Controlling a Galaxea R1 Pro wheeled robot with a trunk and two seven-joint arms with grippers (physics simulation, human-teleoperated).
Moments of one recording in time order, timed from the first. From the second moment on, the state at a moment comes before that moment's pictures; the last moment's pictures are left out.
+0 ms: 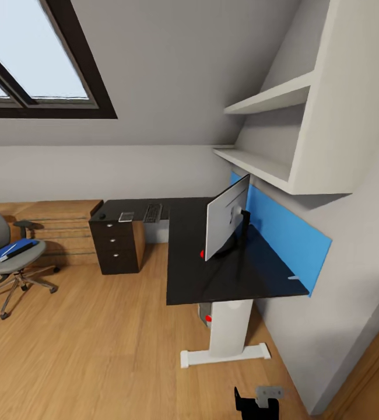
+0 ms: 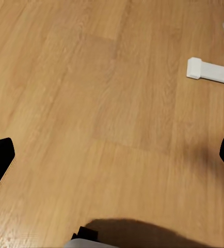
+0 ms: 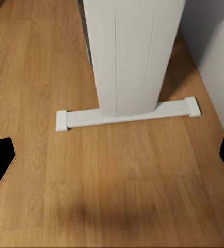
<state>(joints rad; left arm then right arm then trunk) -0.06 0.02 -0.22 -0.10 0.59 -0.72 -0.10 -0.46 0.06 -0.13 0.02 0.13 -0.58 -0.05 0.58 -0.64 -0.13</state>
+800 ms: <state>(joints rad) -0.06 0.02 -0.22 -0.10 0.59 -0.72 -0.10 -0.46 0.06 -0.13 0.02 0.13 -0.57 -0.05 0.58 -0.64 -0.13</state>
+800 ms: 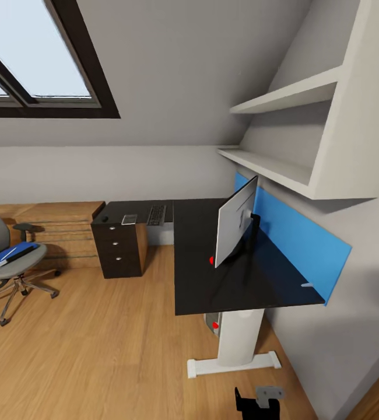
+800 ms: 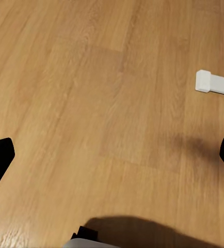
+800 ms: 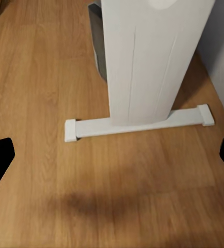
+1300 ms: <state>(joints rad) -0.06 0.02 -0.22 -0.10 0.58 -0.72 -0.10 -0.46 0.06 -0.16 -0.19 0.12 -0.38 -0.05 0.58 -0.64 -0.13</state>
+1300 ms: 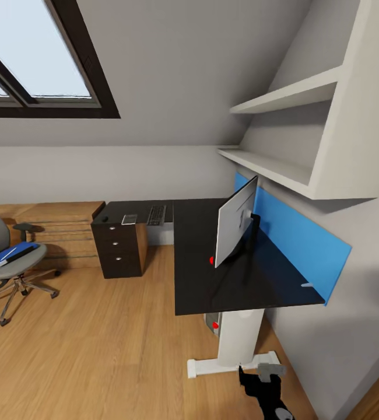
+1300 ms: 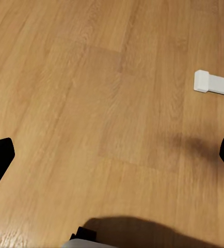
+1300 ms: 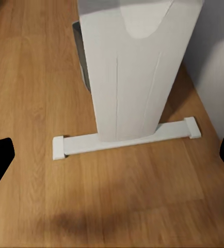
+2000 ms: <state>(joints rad) -0.06 0.02 -0.23 -0.10 0.58 -0.72 -0.10 -0.46 0.16 -0.18 -1.20 0.09 0.30 -0.06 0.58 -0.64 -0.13</state>
